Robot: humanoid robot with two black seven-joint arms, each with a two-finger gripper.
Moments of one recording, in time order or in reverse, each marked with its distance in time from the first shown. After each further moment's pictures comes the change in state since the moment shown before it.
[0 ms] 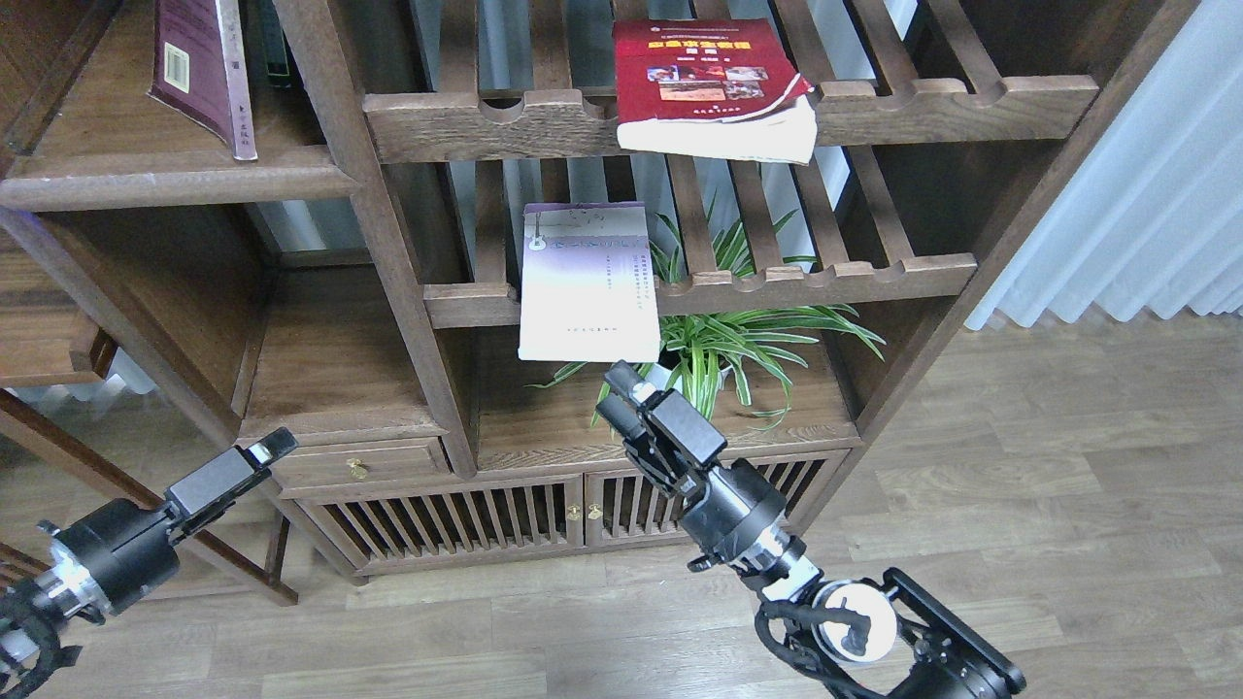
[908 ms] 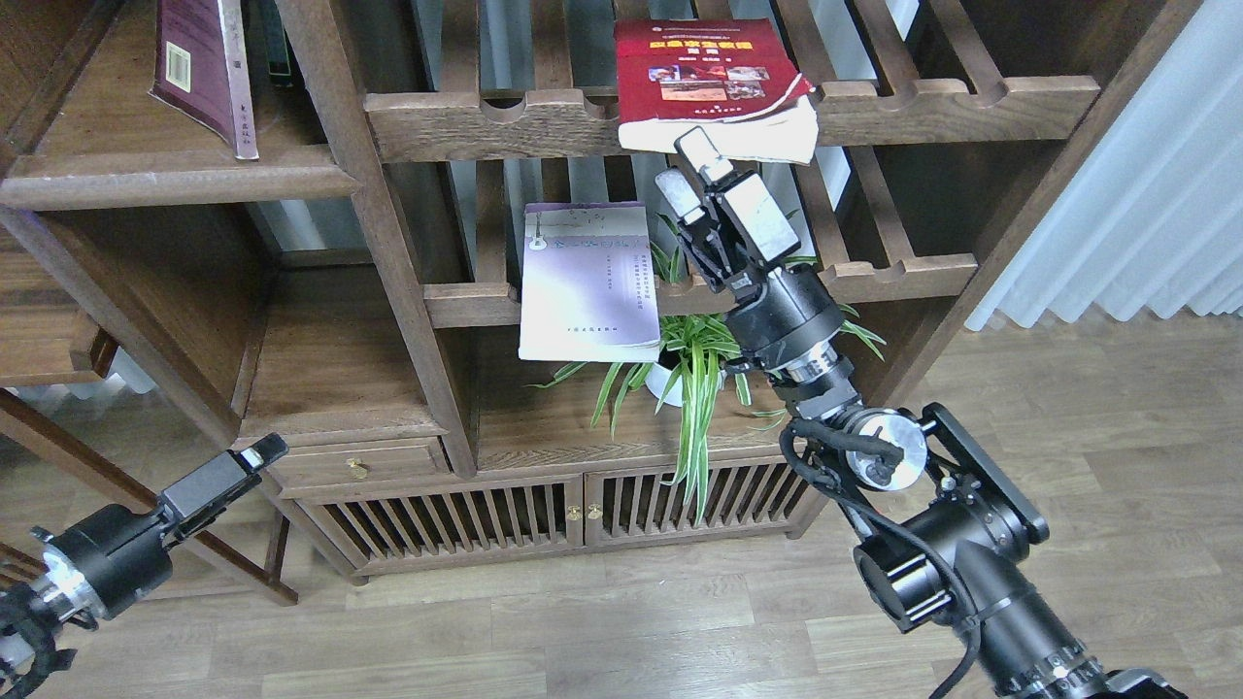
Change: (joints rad) left arm -0.010 -0.001 0.000 0.022 0.000 0.000 0.000; right arm 0.222 0.000 0.157 -0.006 -0.012 0.000 0.019
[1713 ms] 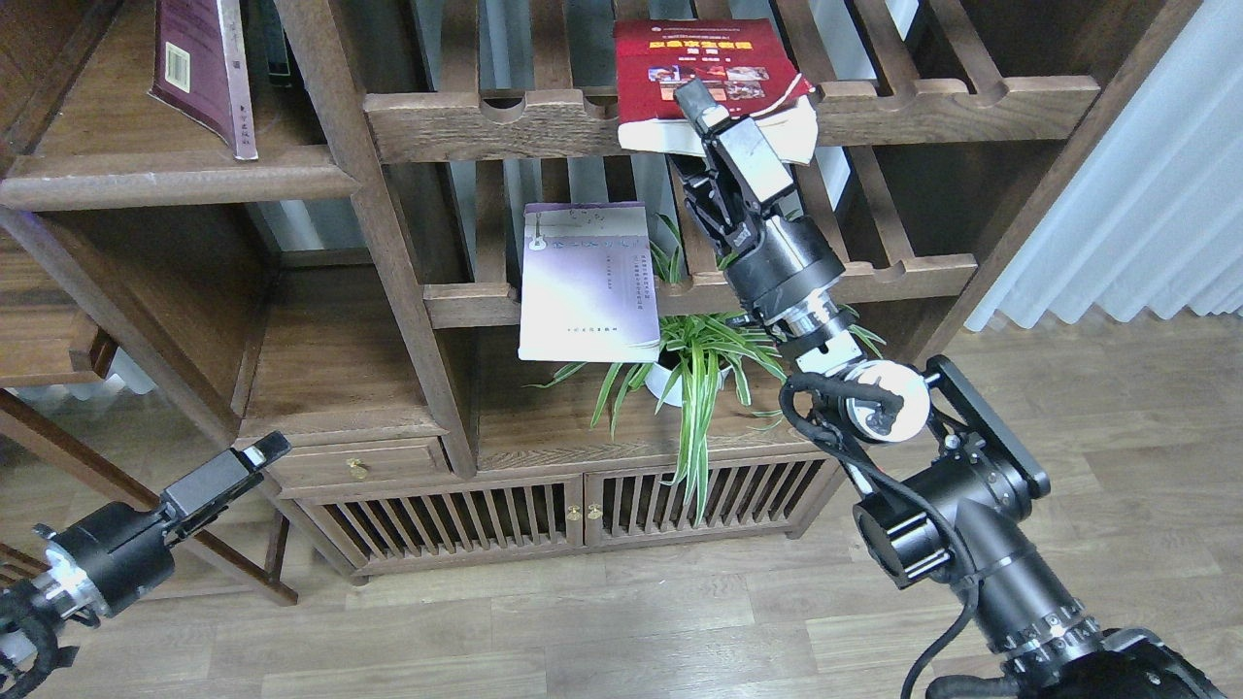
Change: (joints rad) left arm -0.004 0.000 0.005 0.000 0.001 0.000 0.000; right arm 0.089 0.000 0.002 -0.013 -0.001 -0.176 0.023
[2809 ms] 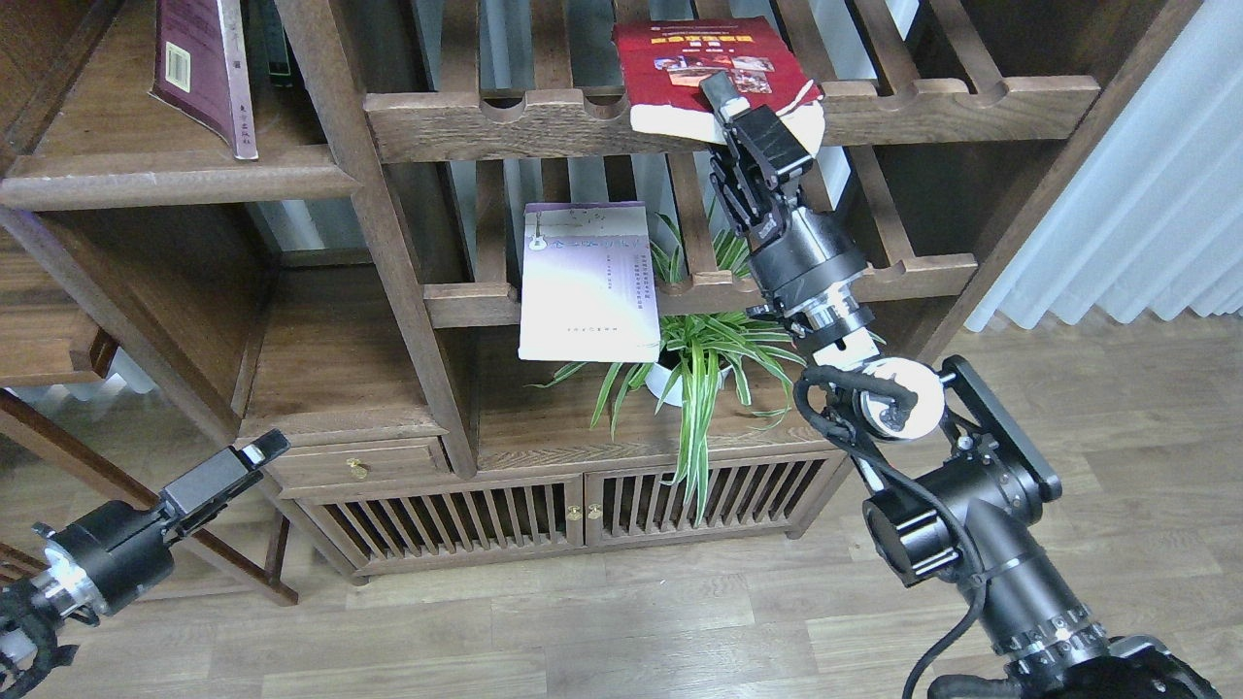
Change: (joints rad) left arm -0.003 0.000 -0.003 0.000 0.000 0.000 0.000; right arm -0.042 0.000 0.058 -0.003 -0.002 0.013 0.024
